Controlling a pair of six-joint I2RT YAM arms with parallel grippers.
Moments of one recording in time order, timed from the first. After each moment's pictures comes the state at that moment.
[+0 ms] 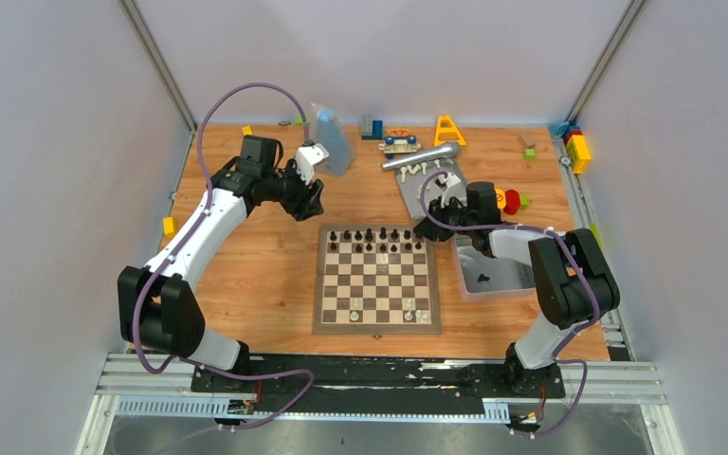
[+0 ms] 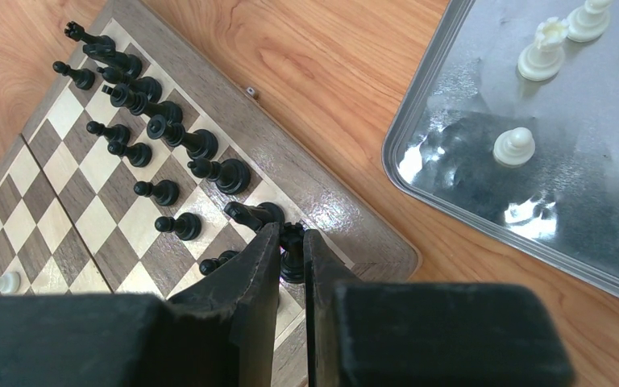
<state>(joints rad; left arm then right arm) -0.27 1.46 1.25 -0.61 0.56 0.48 0.25 1.68 0.77 0.33 -0.64 0.05</state>
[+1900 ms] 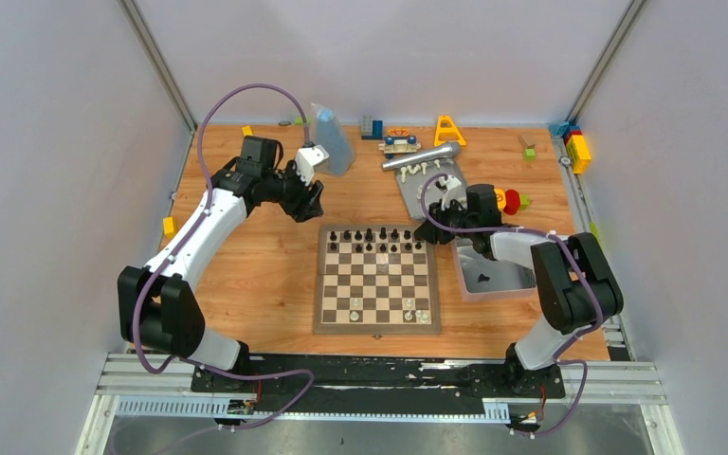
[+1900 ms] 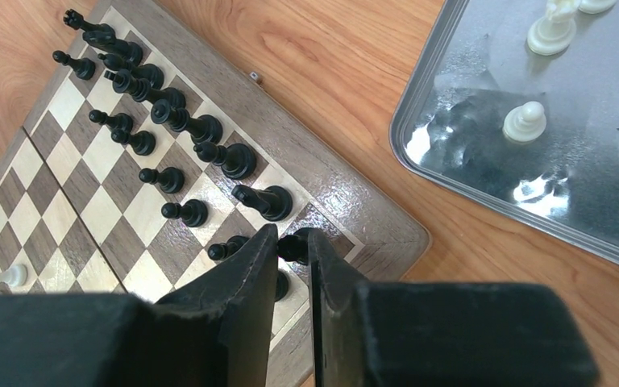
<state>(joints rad) -0.27 1.46 1.25 -0.63 0.56 0.48 0.26 1.65 0.75 0.30 -0.62 0.06</state>
